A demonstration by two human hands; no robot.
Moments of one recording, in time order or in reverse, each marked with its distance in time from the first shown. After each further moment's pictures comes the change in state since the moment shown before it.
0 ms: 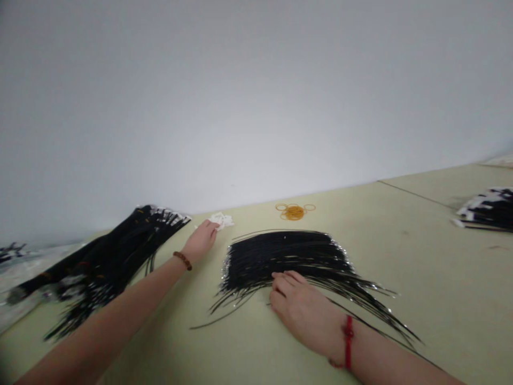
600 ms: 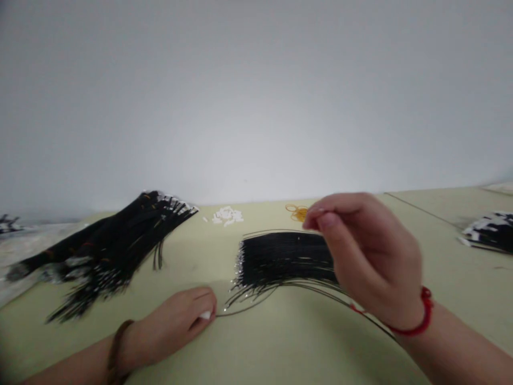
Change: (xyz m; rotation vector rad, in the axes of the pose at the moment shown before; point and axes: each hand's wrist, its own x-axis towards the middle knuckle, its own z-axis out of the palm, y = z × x) left_hand -0.146 0.029 -0.048 -0.169 -0.422 0.248; right_hand 0.089 -0.022 -0.121 0.196 0.674 0.174
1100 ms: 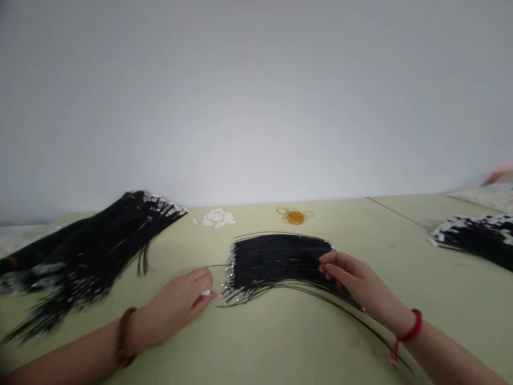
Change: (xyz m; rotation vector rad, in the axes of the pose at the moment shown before) left_hand 0.030 -0.013 0.002 0.085 0.205 0.000; right_hand -0.108 0.095 -0.023 0.146 -0.585 0.800
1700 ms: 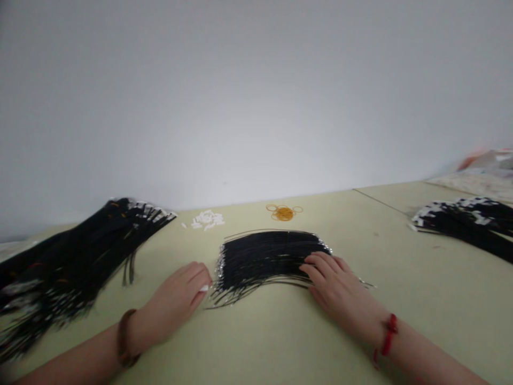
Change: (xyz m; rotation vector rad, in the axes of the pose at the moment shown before) left_hand 0.019 0.012 -0.002 0.059 0.016 0.061; right_hand -0.027 0.008 0.013 -0.748 0.033 -0.423
